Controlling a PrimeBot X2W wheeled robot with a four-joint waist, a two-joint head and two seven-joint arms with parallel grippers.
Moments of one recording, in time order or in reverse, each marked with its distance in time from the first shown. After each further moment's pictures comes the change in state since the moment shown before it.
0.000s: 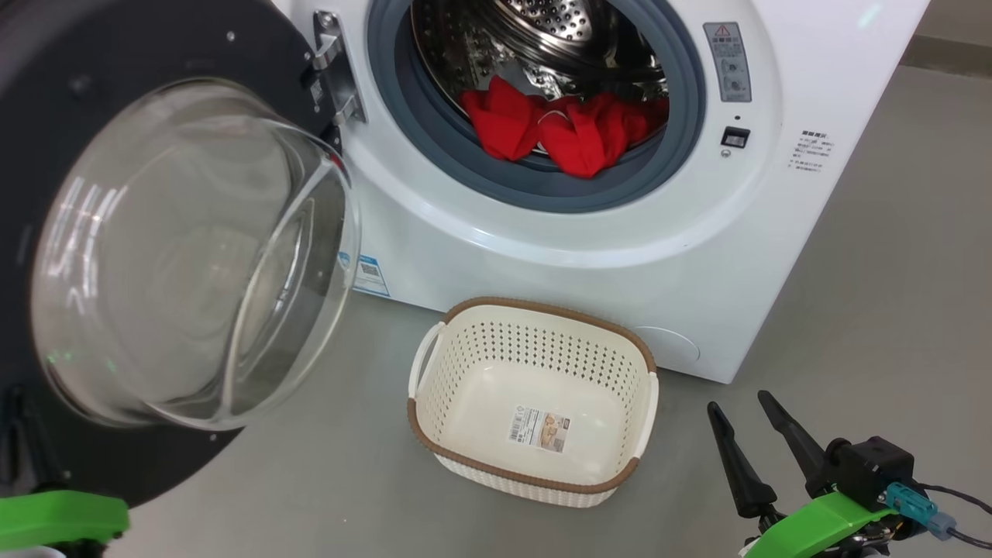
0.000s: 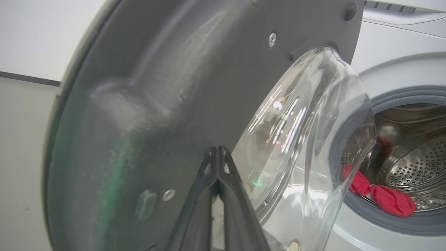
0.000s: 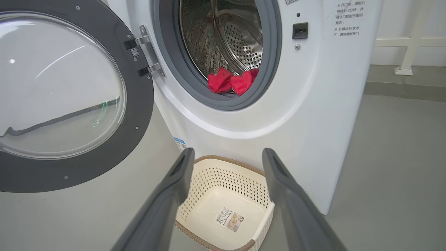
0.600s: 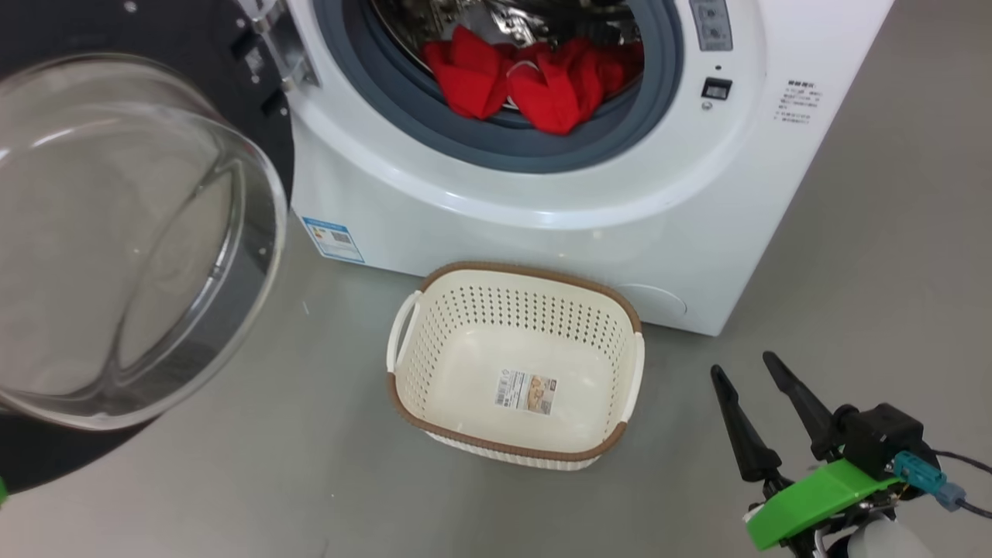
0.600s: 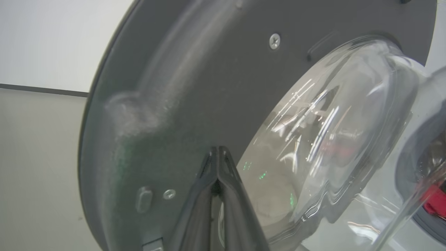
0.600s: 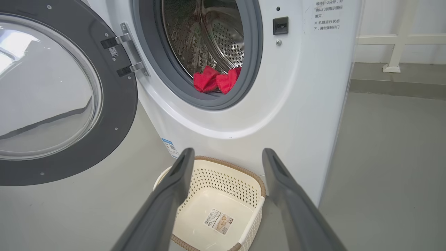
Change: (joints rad) left arm -0.160 0.103 0.193 0.198 0.082 -0.035 -0.001; right arm -0.052 -0.019 -0.001 -0.020 -0.017 0.000 -0.002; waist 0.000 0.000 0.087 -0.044
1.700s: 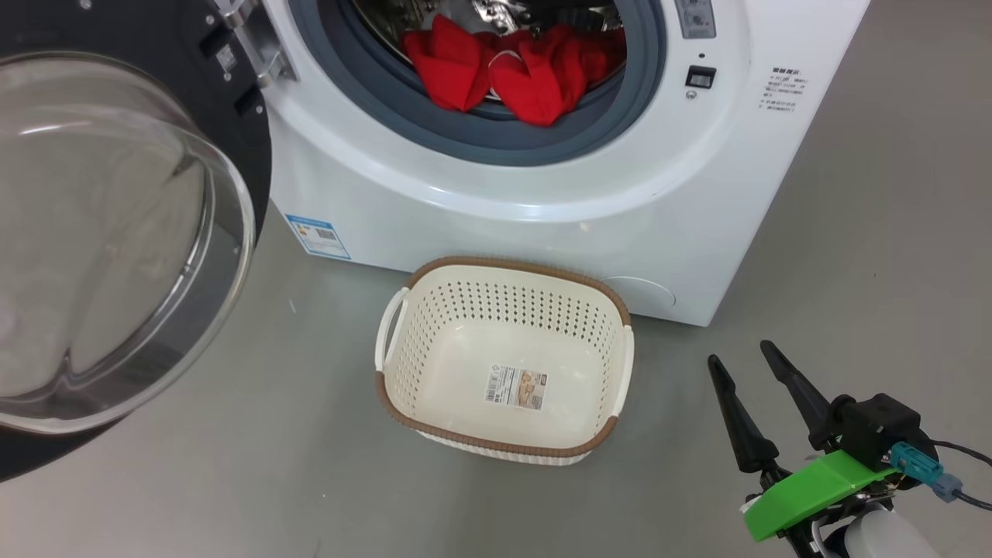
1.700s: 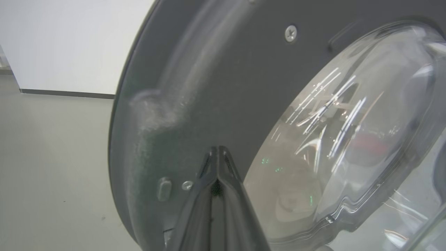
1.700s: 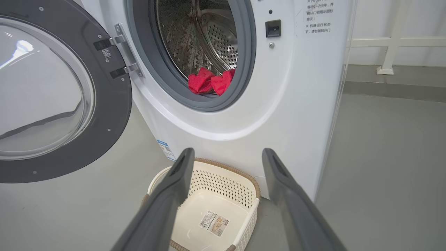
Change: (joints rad) left arm -0.103 0.058 0.143 0.168 0.141 -0.063 -0.003; right arm -0.032 -0.001 0.005 0.006 -0.008 0.000 -0.003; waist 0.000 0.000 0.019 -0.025
